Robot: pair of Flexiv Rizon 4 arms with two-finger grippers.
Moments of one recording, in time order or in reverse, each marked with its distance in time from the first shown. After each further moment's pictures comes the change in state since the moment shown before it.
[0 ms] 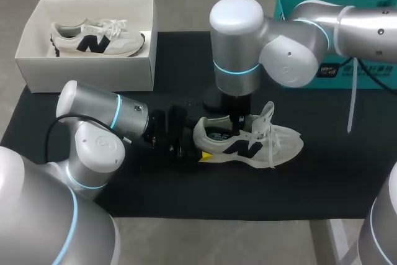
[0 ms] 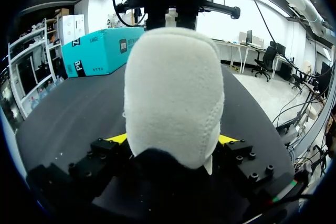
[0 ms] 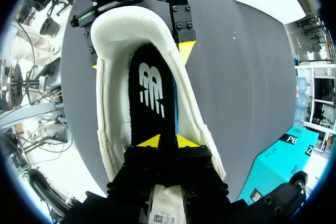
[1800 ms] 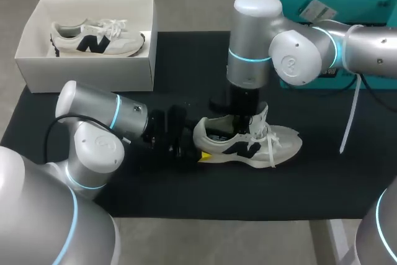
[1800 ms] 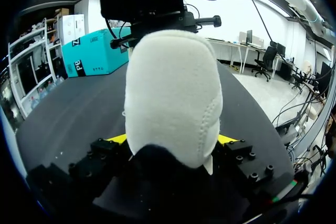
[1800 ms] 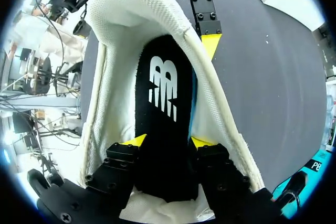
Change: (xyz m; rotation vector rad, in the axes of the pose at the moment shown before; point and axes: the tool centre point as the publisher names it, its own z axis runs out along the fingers) left arm 0.001 0.001 -0.001 -0.001 0.000 -0.001; right arm 0.014 0.004 0.032 -0.113 0.288 -0.101
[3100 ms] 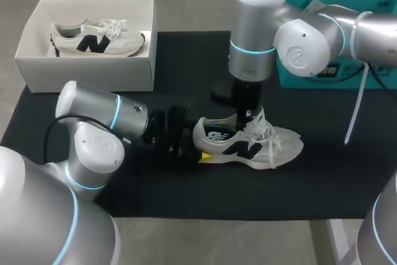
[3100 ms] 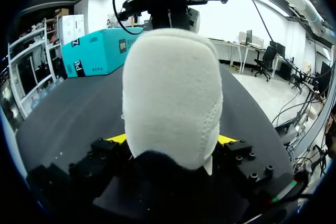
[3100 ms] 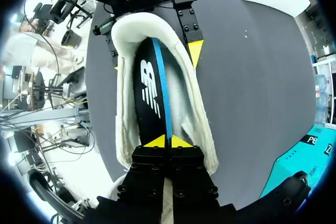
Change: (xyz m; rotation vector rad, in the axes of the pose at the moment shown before) left arm 0.001 -0.001 0.000 0.000 0.001 0.002; right arm 0.014 -0.005 -0.043 0.012 -0.079 0.117
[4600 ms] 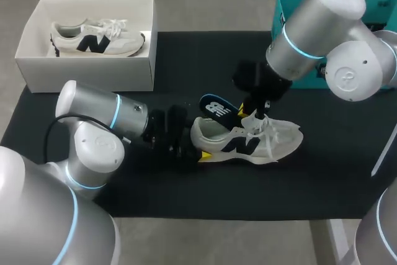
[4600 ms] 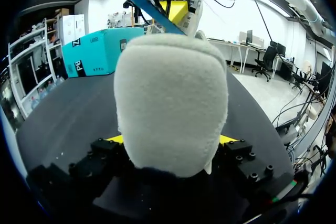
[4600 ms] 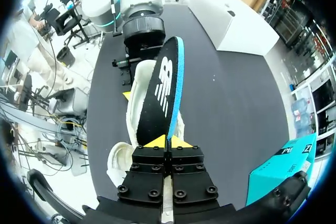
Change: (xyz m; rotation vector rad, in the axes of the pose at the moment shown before) left arm -0.002 0.000 -0.001 0.000 -0.003 -0.001; right arm -0.010 0.008 -0.056 -0.387 -0.176 -0.093
